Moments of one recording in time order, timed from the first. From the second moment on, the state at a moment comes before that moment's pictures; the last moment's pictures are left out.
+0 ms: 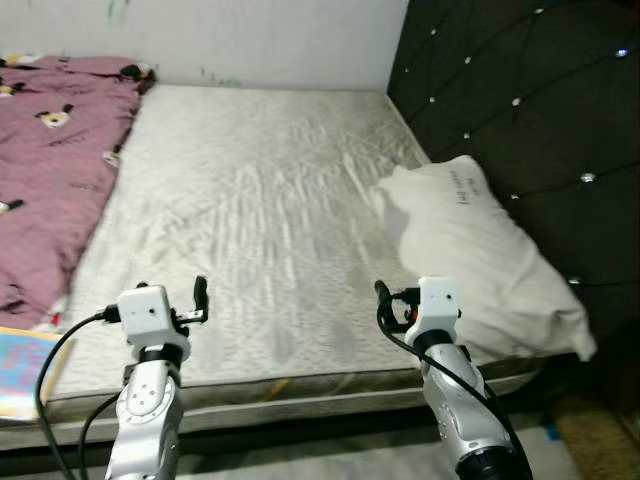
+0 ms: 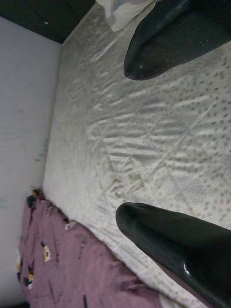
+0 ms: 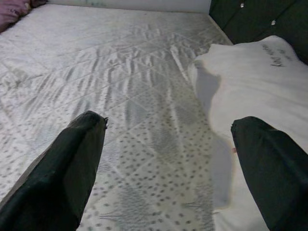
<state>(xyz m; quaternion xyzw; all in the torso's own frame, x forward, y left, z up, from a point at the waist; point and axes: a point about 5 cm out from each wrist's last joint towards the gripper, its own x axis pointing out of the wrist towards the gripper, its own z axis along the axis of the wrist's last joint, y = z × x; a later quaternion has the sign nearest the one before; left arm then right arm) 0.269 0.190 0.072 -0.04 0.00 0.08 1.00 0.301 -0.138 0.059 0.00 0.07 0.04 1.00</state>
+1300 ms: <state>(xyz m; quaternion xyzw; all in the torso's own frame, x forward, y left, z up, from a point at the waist) 0.277 0.176 0.071 -0.05 0.00 0.07 1.00 0.302 -0.157 0.055 -0.01 0.08 0.02 1.00</state>
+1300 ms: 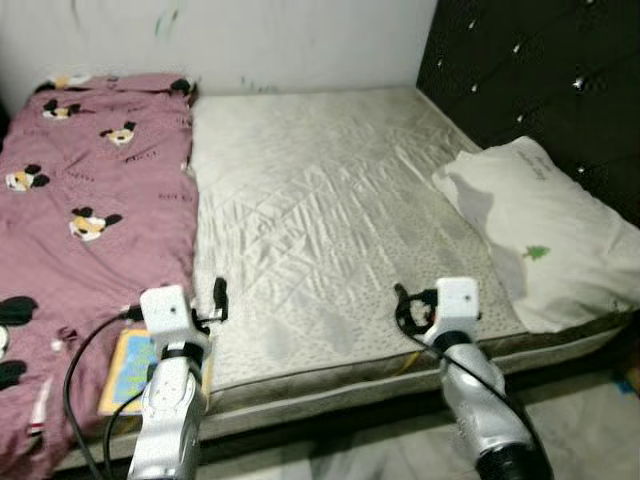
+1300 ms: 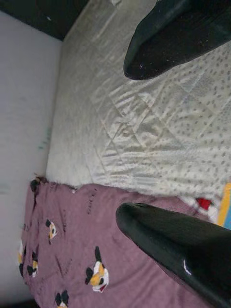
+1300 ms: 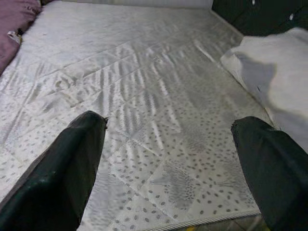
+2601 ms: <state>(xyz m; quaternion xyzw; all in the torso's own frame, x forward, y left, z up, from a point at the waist) 0.248 0.188 0.090 -0.01 -0.04 0.09 1.00 0.299 -0.128 0.103 -0.04 -0.02 0.10 0.99</state>
